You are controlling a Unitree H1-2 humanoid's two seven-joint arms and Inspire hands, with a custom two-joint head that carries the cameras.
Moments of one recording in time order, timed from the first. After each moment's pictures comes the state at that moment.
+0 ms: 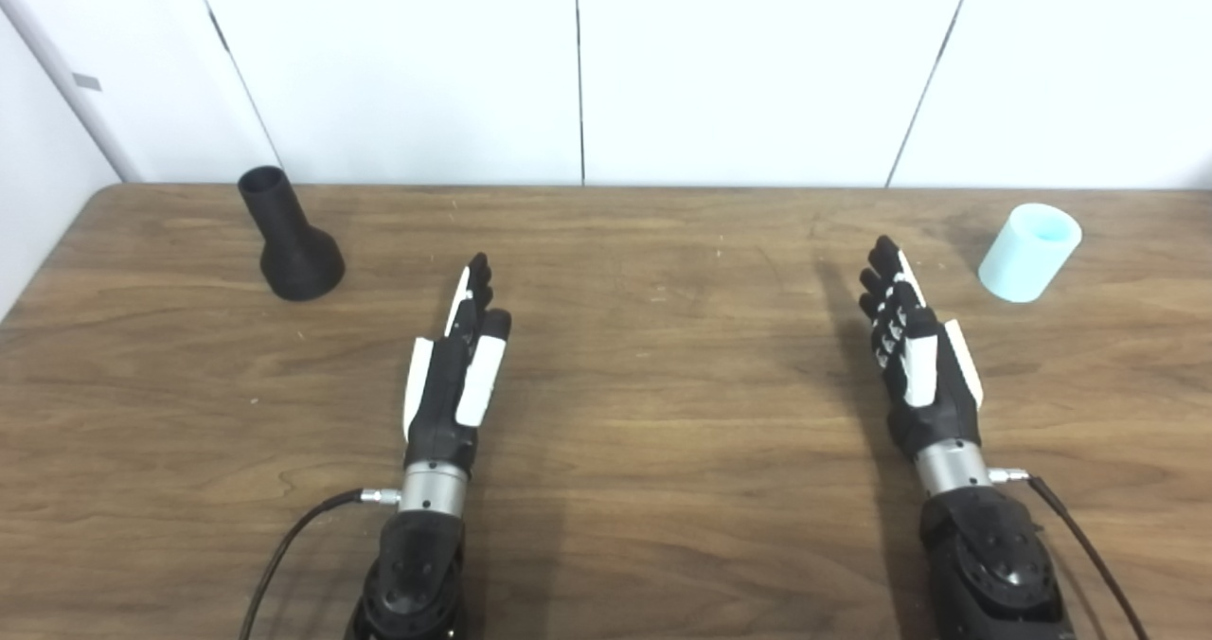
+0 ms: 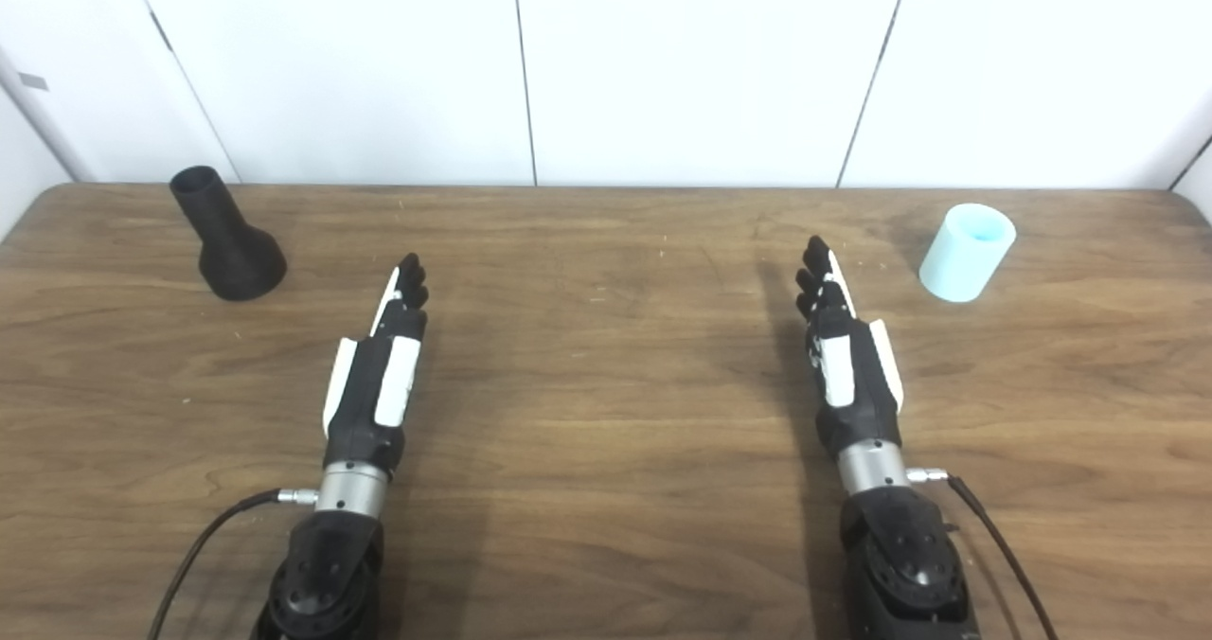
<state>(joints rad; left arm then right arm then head) -0.05 -0.04 -0.03 -0.07 0.18 -0.02 0.10 -0.14 -0.07 -0.06 0.04 0.07 -0.03 0.02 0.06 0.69</state>
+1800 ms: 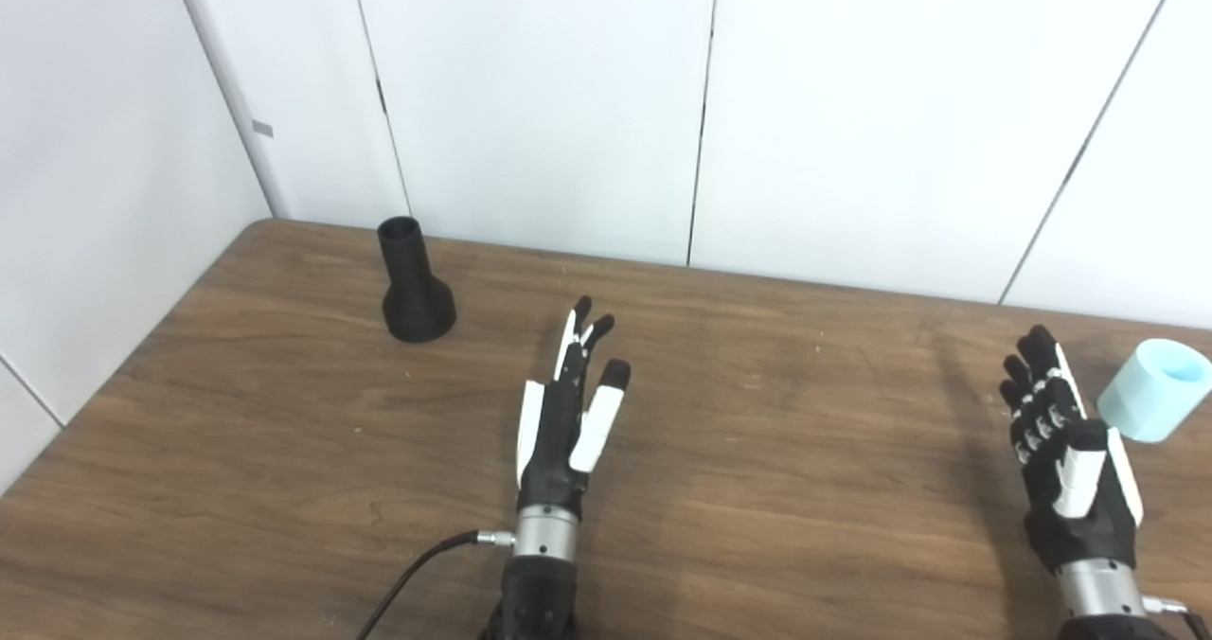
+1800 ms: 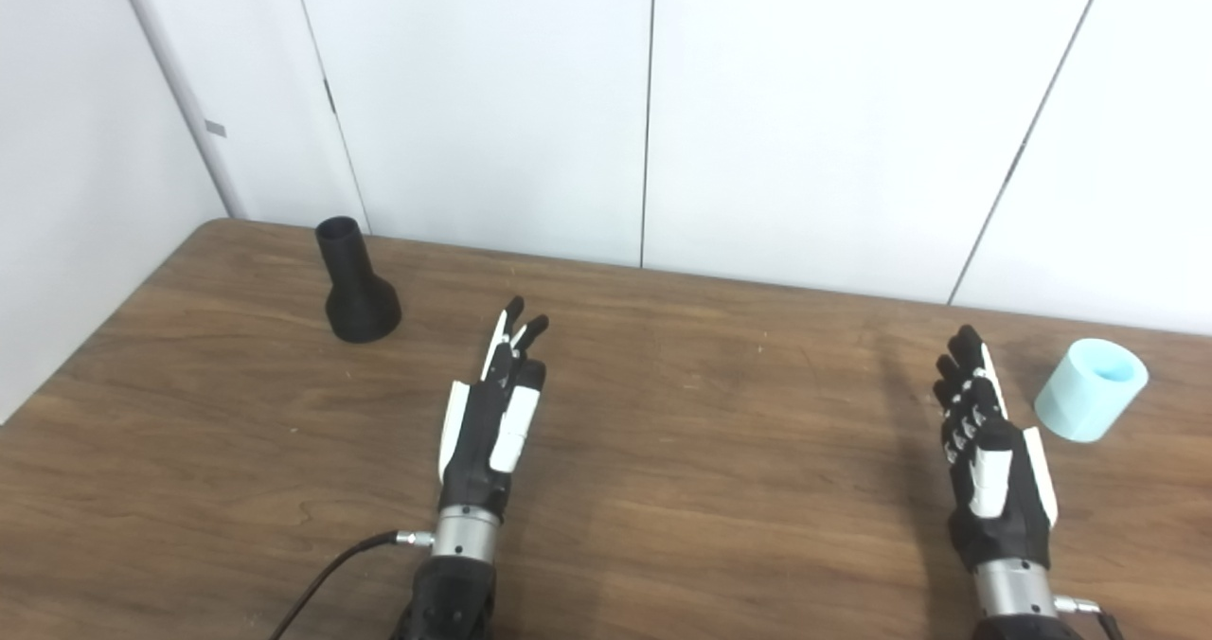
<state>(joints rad) -0.10 -0.12 -0.05 0.03 0.24 -0.15 0.26 -0.20 -0.14 -0.11 0.17 0.16 -0.18 0.10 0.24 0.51</state>
